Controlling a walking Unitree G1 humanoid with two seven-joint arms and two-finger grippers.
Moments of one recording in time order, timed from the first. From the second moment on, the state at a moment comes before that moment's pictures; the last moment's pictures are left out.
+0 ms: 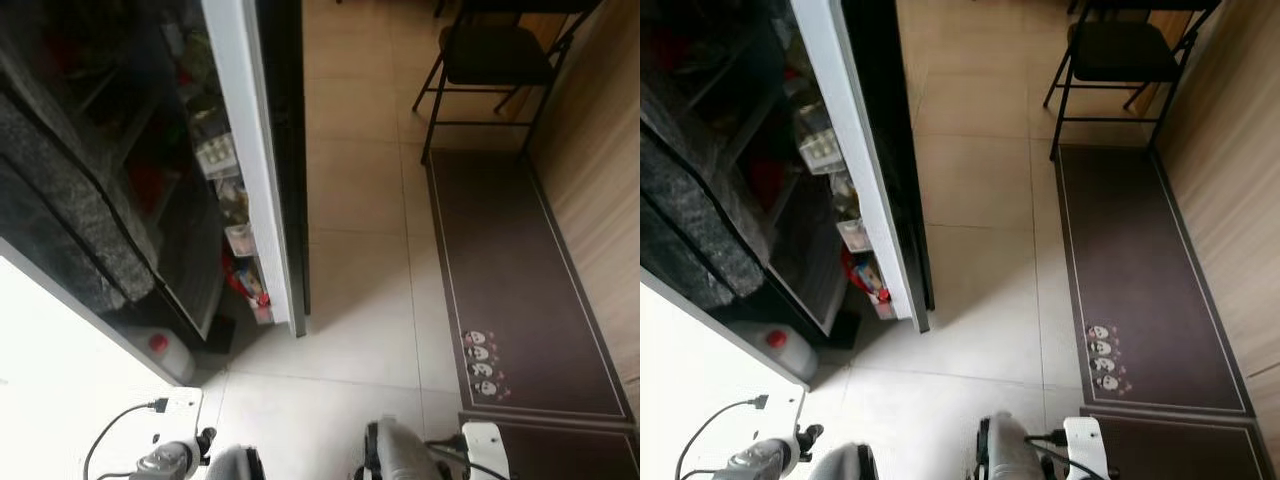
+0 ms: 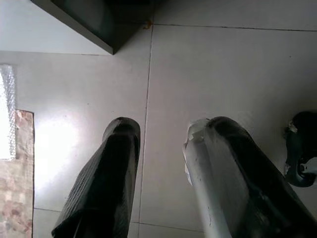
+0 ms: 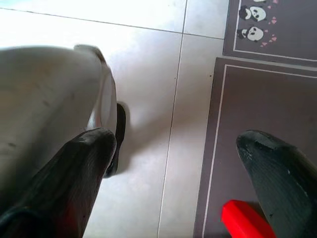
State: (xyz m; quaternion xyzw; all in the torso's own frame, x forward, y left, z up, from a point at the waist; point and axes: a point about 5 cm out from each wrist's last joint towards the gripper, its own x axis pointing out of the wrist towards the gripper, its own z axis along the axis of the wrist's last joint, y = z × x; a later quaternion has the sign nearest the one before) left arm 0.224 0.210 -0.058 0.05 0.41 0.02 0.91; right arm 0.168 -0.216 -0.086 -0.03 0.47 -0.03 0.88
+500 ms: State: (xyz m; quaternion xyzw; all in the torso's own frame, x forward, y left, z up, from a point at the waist) left arm 0.225 0.207 -0.058 0.05 0.41 0.02 0.91; right arm 0.173 -0.211 -0.085 -0.02 0.47 -0.02 0.88
